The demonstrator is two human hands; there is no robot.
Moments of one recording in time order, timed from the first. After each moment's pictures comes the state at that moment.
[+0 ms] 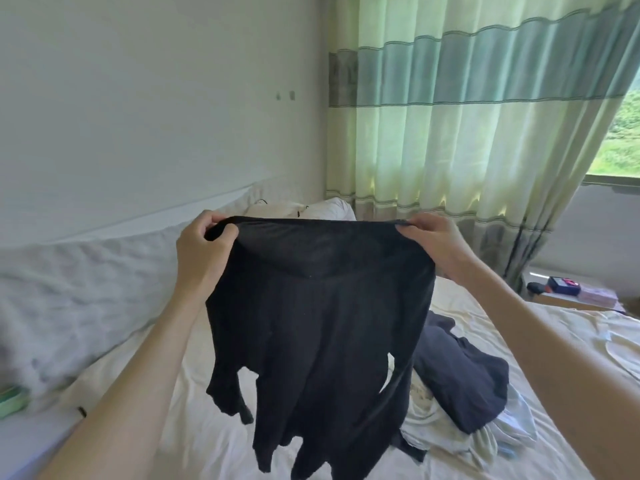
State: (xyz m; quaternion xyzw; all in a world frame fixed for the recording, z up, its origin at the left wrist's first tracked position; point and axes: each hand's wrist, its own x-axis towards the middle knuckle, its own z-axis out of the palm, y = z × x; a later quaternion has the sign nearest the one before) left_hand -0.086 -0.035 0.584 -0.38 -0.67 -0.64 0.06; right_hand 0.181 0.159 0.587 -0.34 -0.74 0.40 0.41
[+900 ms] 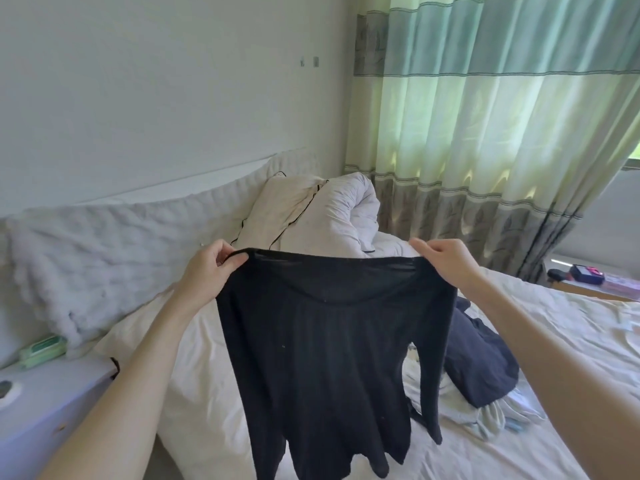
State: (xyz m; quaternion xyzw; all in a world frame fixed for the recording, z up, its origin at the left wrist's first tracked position) left_hand -0.120 -0.095 0.522 -0.39 -0.77 -0.50 -0.08; right_hand 0.157 0.146 0.521 -0.43 -0.76 0.37 0.33
